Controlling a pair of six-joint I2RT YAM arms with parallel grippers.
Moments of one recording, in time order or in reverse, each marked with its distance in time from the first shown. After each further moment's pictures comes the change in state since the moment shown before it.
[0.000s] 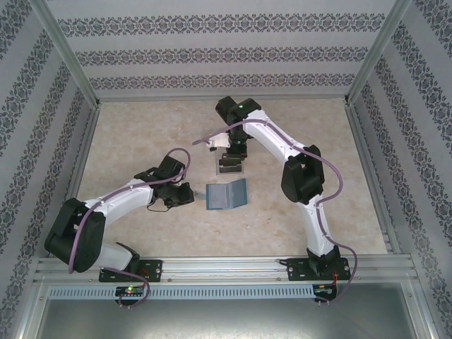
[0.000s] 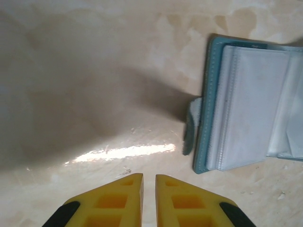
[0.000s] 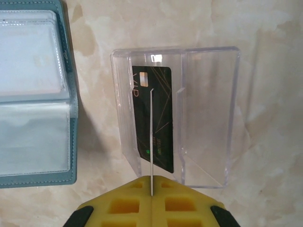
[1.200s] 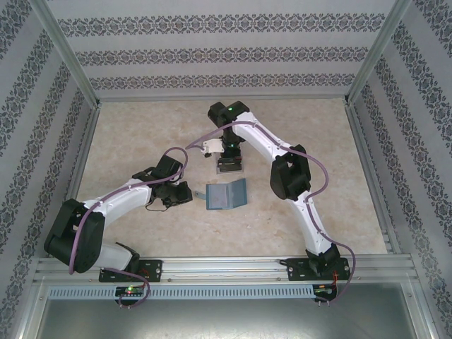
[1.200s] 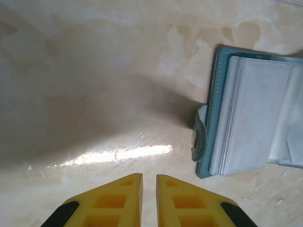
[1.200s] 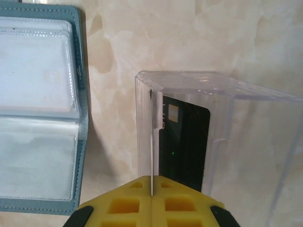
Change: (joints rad) left arm 0.021 -0.006 -0.001 0.001 0.001 -0.004; right arm 0.026 0.147 0.150 -0.097 -0.026 -0.041
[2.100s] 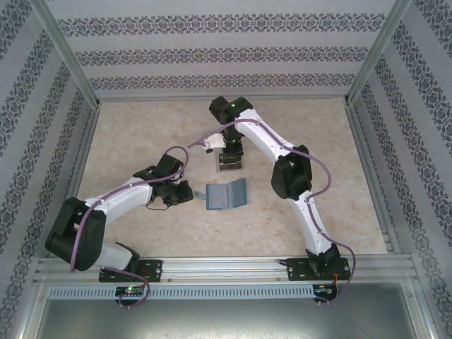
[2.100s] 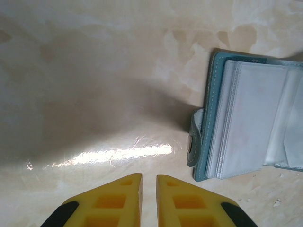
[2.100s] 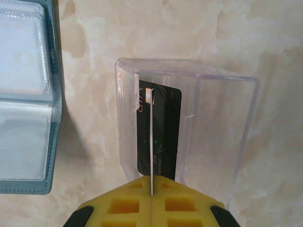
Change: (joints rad) left arm 0.000 0.016 0.016 0.000 0.003 0.000; right arm -0.011 -0.001 0.041 0.010 0.051 -0.057
